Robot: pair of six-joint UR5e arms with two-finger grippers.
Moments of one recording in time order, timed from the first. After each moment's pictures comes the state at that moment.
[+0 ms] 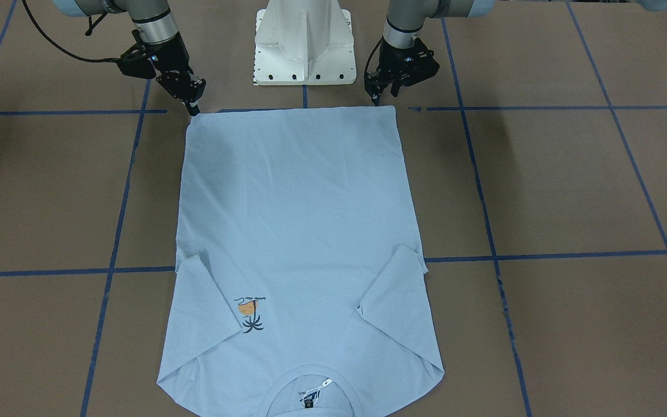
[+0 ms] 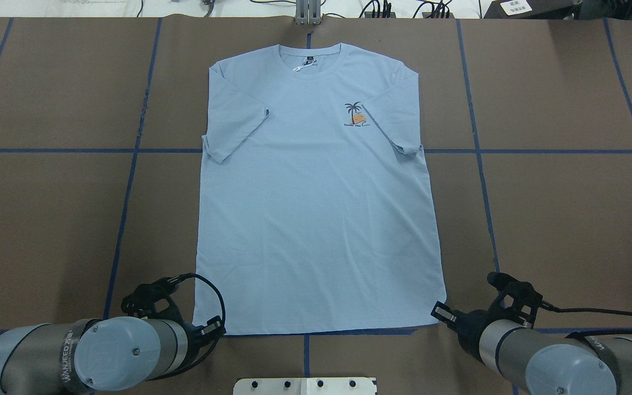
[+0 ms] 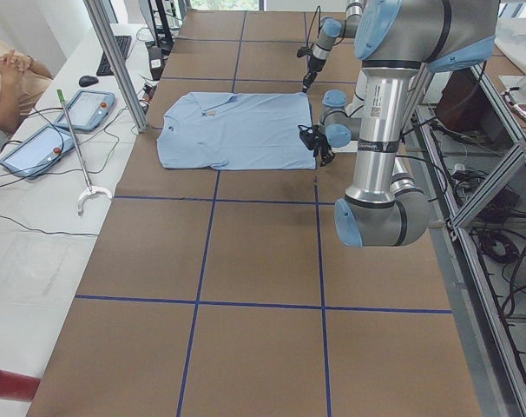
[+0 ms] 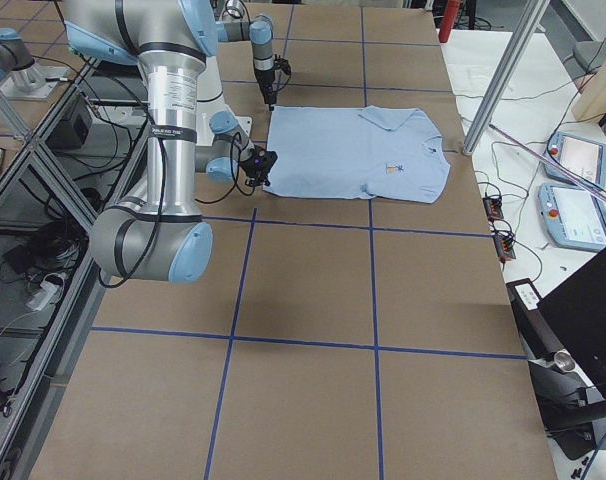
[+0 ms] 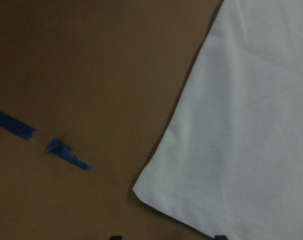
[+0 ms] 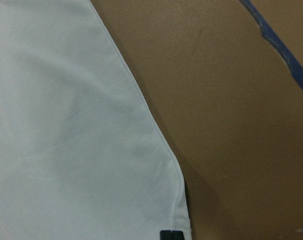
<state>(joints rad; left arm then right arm) -0.12 -1.79 -2.05 -1.72 -1.60 -1.98 0.06 -1.66 2.12 -1.10 1.29 2.02</state>
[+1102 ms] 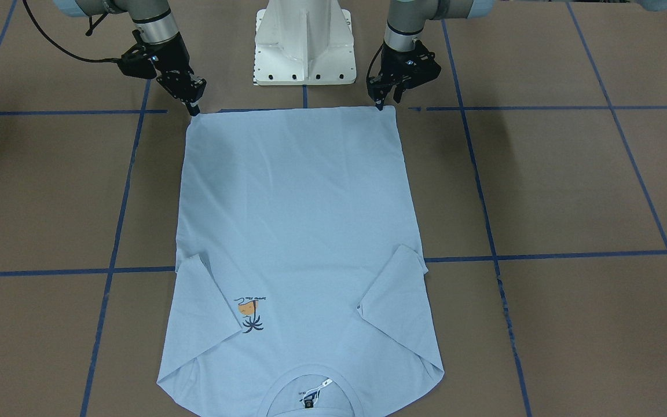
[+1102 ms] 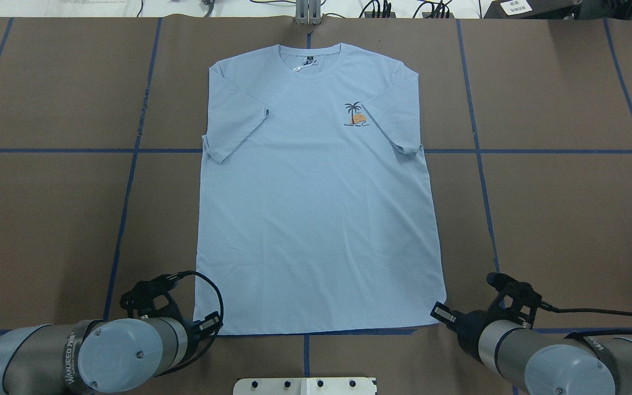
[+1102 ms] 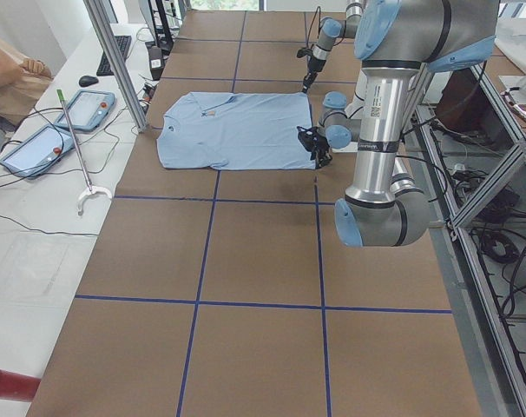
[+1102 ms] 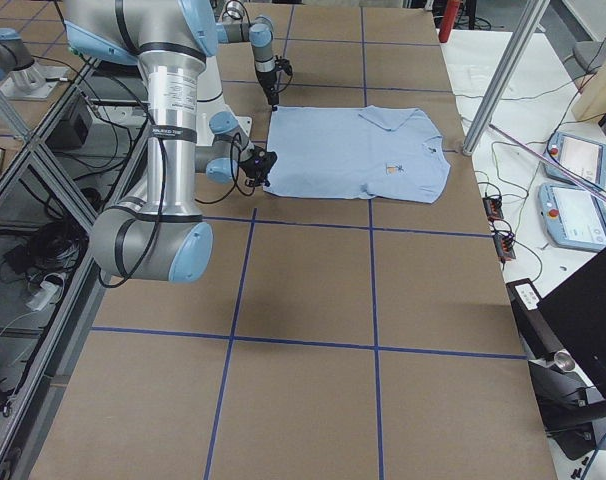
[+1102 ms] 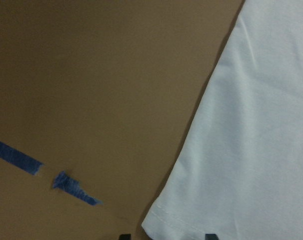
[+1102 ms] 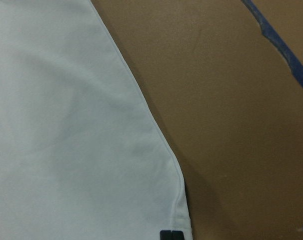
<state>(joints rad) -0.12 -1.79 -2.04 -1.70 -1.55 -1.97 0.06 -1.66 2.12 -1.10 1.29 2.02</state>
